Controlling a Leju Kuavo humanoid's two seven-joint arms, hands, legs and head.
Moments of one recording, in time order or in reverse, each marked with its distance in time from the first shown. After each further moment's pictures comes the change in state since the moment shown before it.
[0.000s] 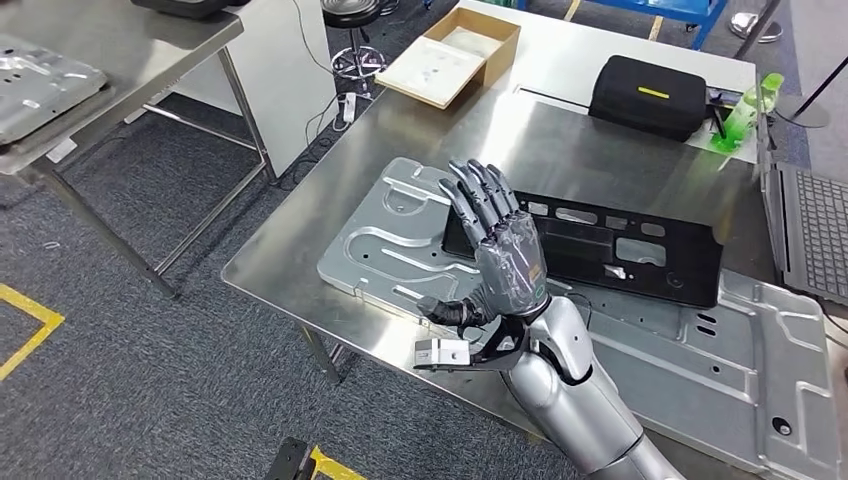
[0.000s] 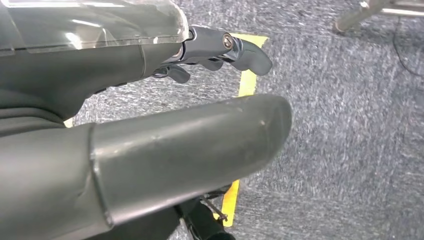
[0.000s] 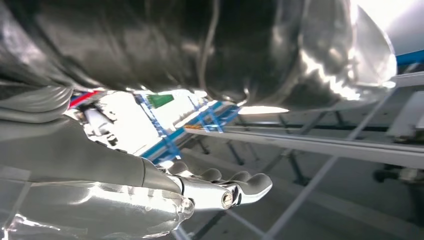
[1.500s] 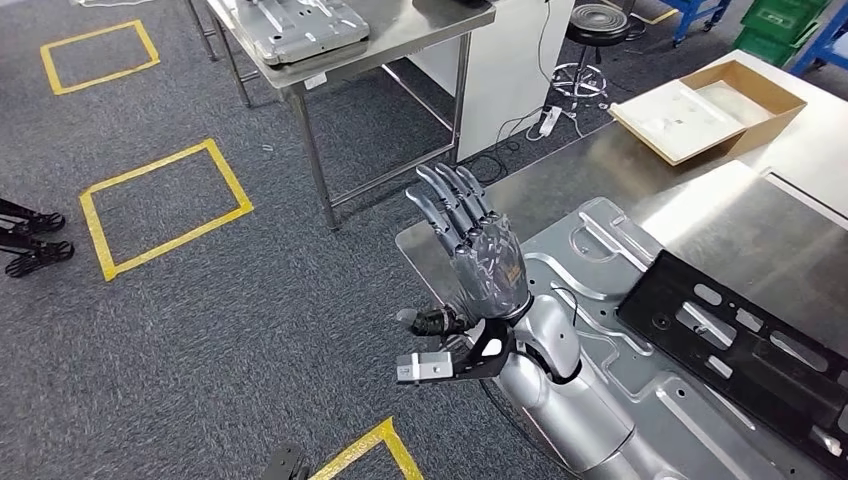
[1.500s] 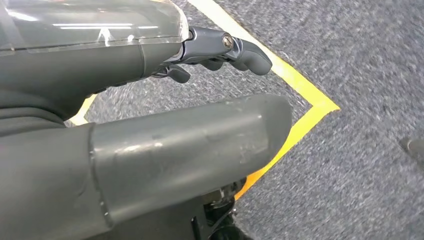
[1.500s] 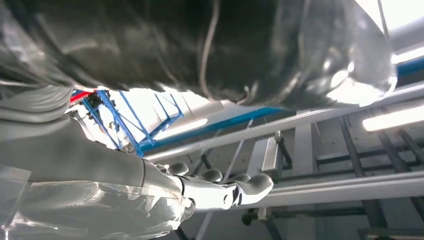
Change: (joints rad) left arm 0.013 0.002 0.011 0.000 0.041 -0.026 0.065; right arm -0.028 -0.006 0.070 -0.006 0.015 0.015 0.006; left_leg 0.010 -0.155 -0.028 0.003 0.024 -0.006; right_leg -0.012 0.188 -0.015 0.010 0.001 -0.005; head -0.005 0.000
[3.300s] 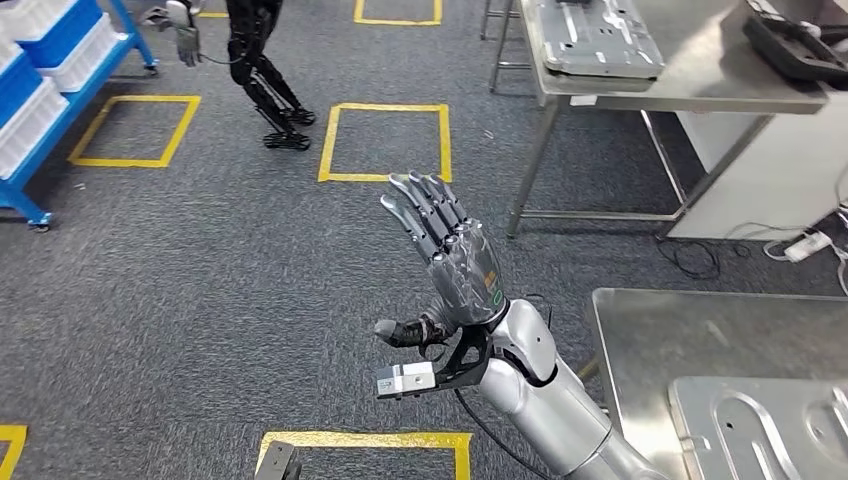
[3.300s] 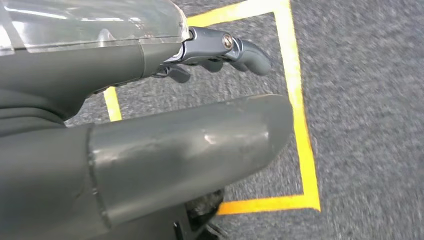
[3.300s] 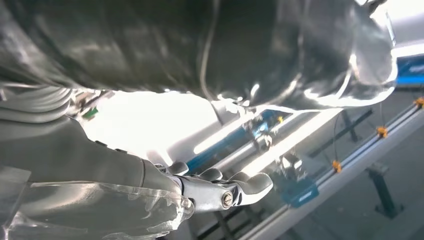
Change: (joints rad) left arm -0.002 0.003 0.022 0.000 0.023 0.075 -0.048; right arm -0.012 0.061 0.046 0.055 -0.070 -0.014 -0.048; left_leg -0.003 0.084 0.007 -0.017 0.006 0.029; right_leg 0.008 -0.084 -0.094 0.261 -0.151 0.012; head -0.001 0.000
